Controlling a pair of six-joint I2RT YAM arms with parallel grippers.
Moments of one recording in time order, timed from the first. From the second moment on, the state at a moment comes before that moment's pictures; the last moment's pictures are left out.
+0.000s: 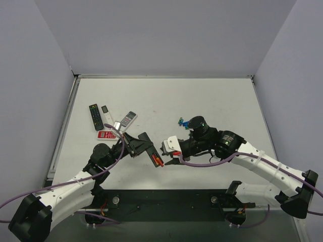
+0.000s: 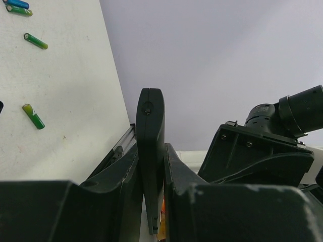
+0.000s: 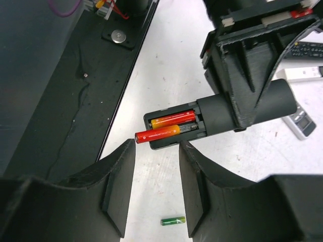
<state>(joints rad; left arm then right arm) -0.62 0.80 0.18 0.70 0.34 -1.41 0.93 1.08 1.03 -0.56 -0.70 -0.70</state>
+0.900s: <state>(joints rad) -0.62 0.81 0.20 0.71 0.36 -1.42 1.01 1.18 1.04 -0.59 -0.64 -0.73</state>
